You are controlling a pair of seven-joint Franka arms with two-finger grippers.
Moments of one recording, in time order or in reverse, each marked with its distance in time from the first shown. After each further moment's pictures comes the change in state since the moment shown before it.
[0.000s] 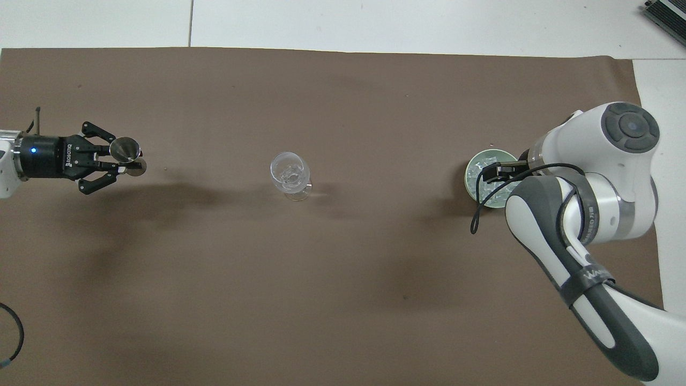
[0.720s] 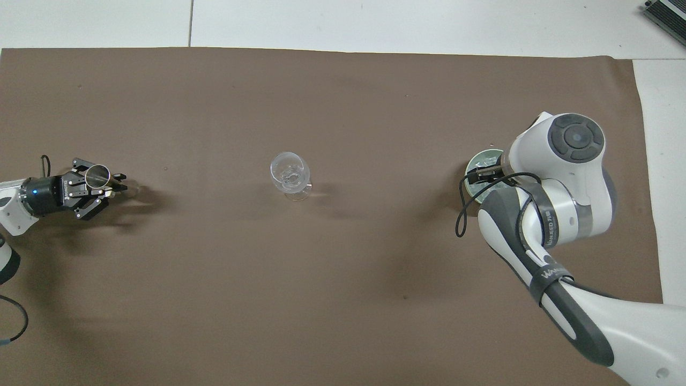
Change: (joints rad) left arm 0.177 0.241 -0.009 -0.018 -0.099 -0.137 0.178; right arm 0.046 0.062 -0.001 -0.016 -0.135 0.101 -0.004
